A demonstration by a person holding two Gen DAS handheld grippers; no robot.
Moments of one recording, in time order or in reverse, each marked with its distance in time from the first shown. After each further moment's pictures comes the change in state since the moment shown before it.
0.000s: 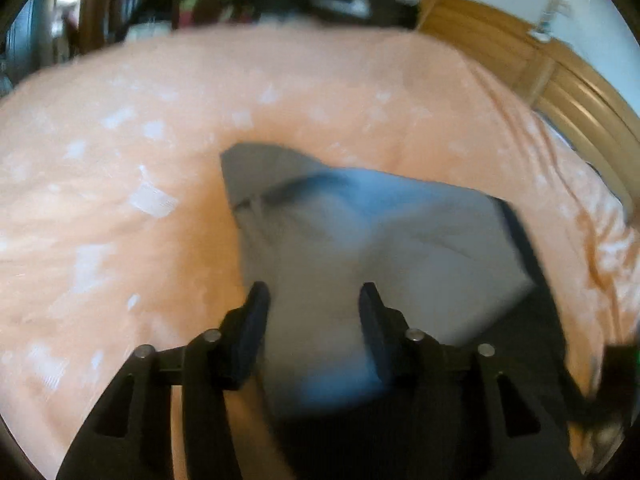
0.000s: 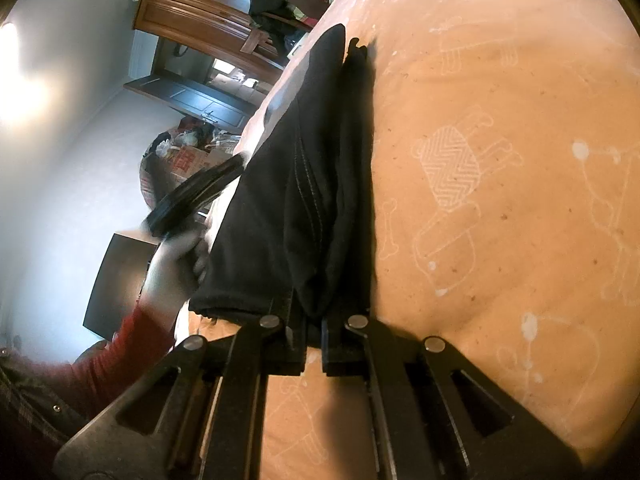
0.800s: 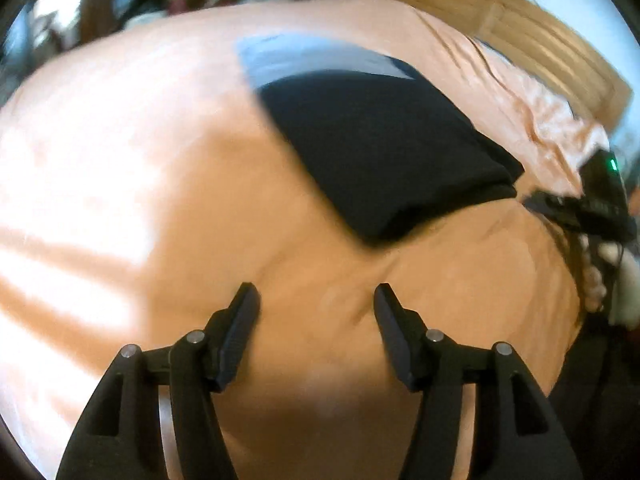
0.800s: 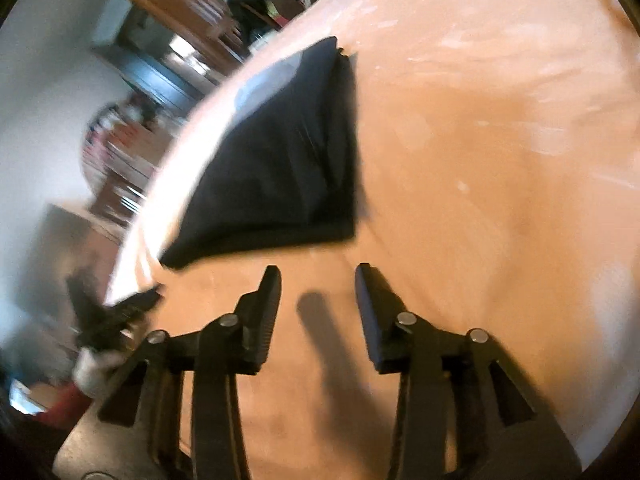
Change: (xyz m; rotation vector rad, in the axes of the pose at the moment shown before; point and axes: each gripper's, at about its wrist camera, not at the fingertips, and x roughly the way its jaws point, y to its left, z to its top) left arm -0.142 -0.006 -0.219 0.007 0.130 -0.004; right arm -0.052 0.071 -0.052 -0.139 0.005 -0.368
